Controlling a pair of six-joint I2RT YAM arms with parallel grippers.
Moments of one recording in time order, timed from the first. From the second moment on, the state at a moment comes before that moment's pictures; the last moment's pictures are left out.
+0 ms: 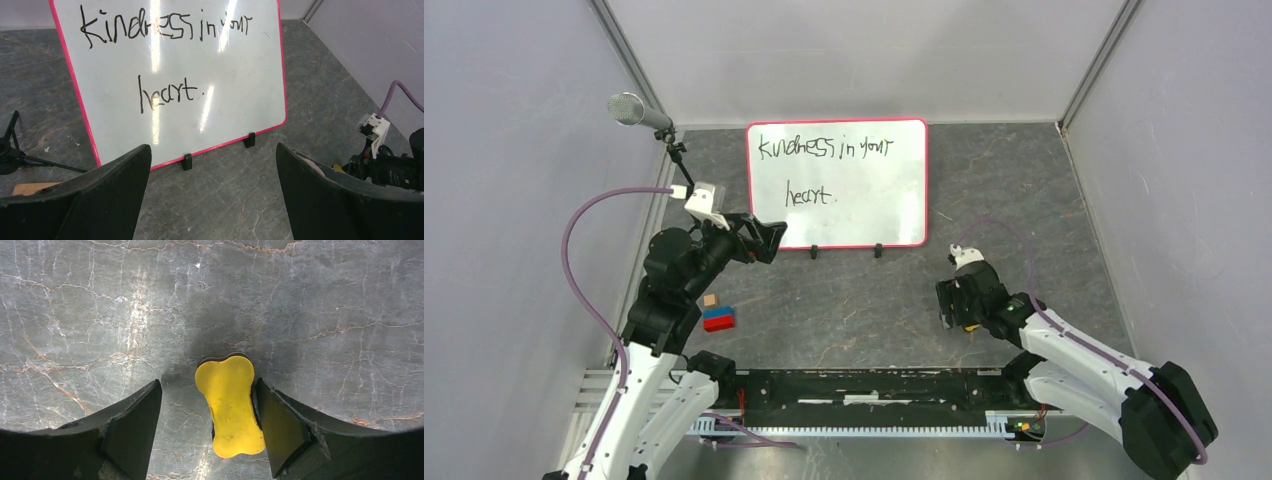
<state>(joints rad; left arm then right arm) -0.31 0.60 0.79 -0.32 0.15 -0.24 0.59 0.91 0.36 -0.42 0.13 0.32</state>
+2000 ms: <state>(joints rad) -0.61 1.47 0.76 -0.13 -0.26 -0.48 0.66 1.62 0.82 0.61 0.05 0.02</state>
